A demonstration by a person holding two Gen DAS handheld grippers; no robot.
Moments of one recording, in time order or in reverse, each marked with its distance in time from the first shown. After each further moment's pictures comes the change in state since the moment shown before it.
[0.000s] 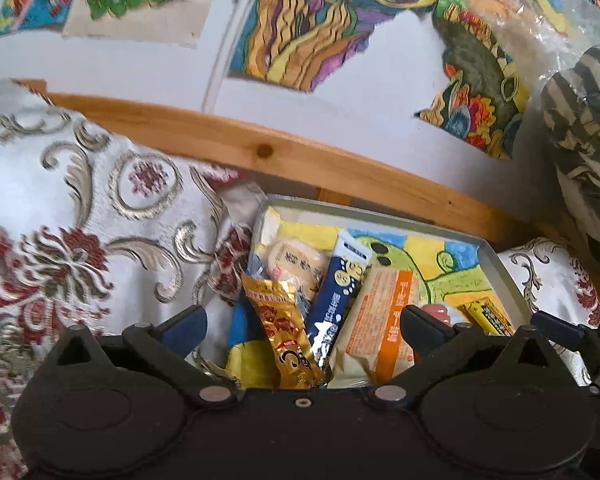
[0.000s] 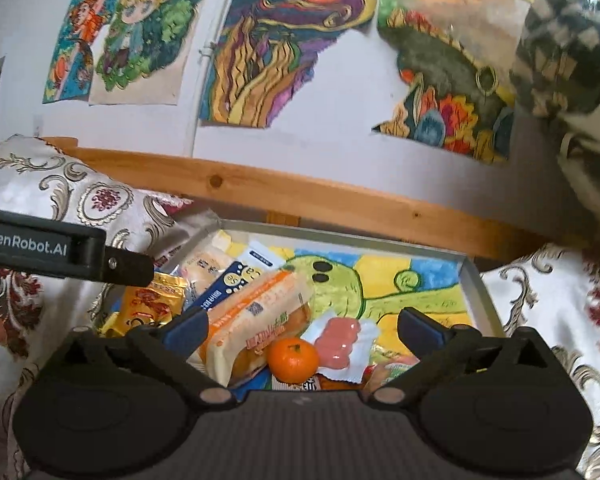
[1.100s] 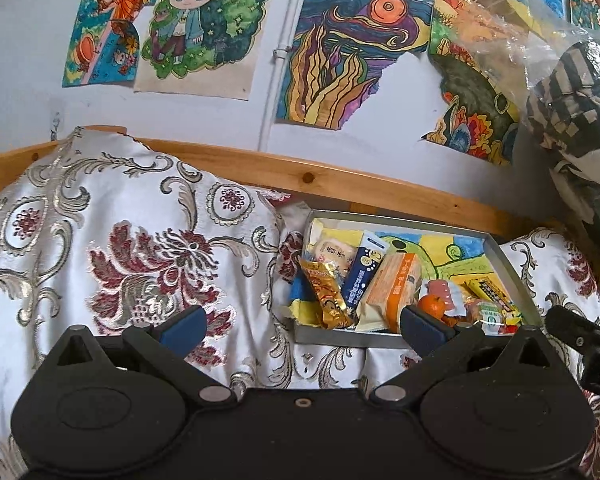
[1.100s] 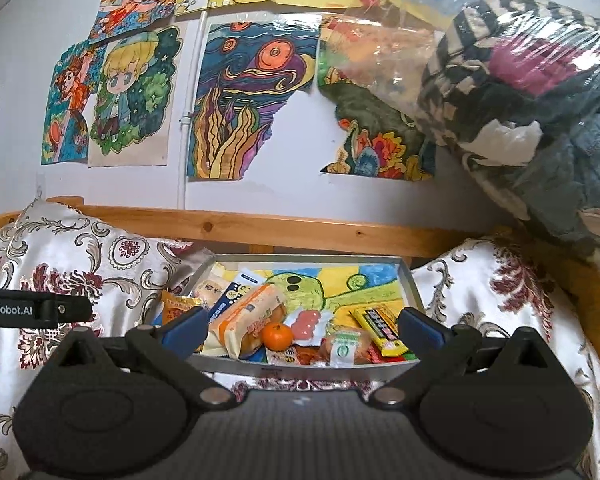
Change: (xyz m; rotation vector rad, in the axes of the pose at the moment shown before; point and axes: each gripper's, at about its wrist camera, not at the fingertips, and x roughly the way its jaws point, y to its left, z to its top) left arm -0.136 -0.019 -0.035 0.052 -0.066 0.164; right arm -0.140 -0.015 -0.002 0.138 -0.062 -0.061
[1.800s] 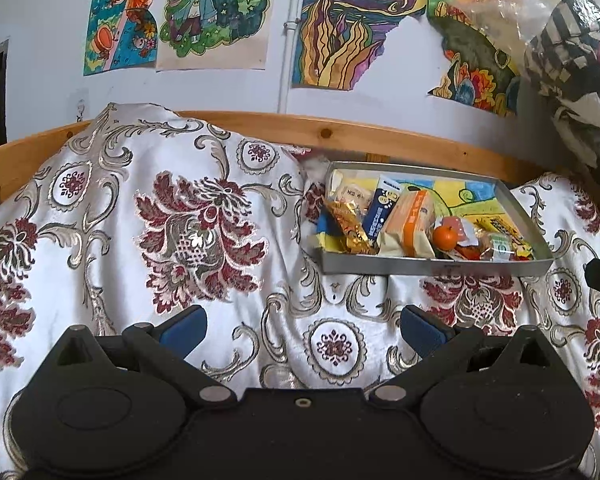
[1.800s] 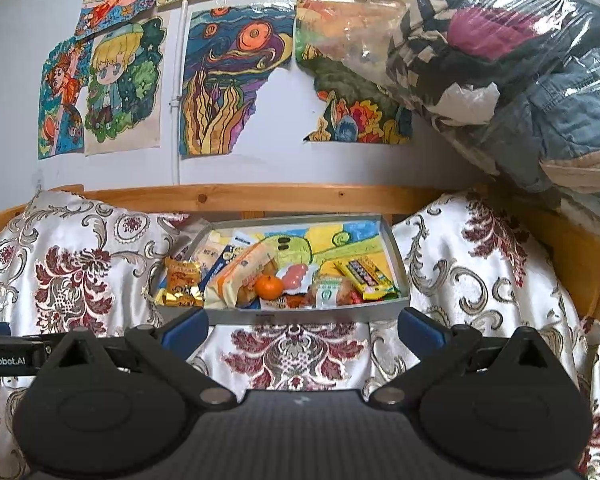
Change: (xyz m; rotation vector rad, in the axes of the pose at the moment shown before) left arm -0.044 0.001 -0.045 0.058 0.089 0.075; right arm -0.045 -0.014 -0.017 0.062 0.098 -0.010
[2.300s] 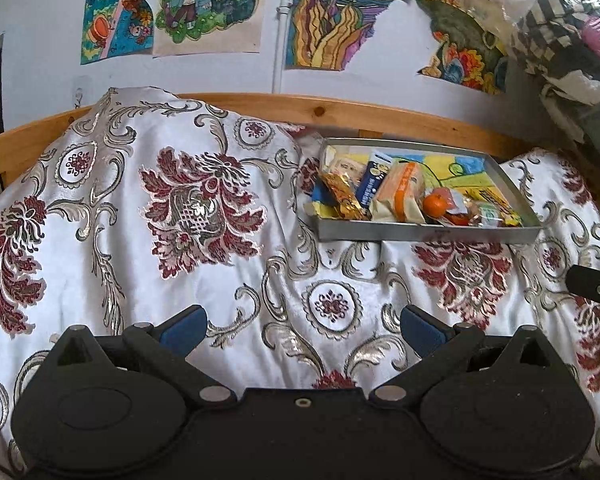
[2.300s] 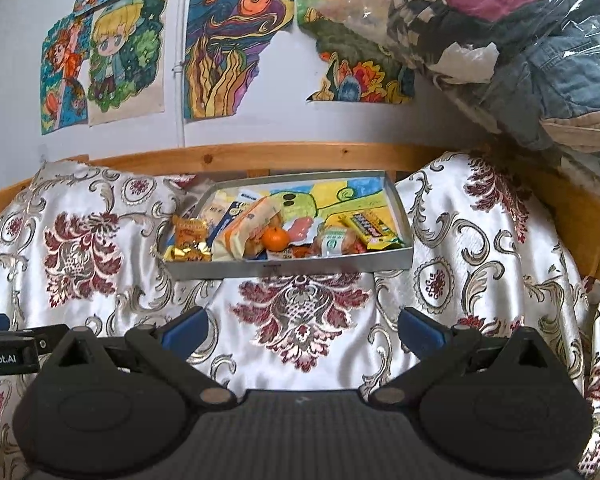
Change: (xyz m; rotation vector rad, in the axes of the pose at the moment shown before) left arm -0.022 0.001 -0.021 0.025 0.050 -0.020; right arm -0.011 0.004 -0.019 0.010 0.107 0.016
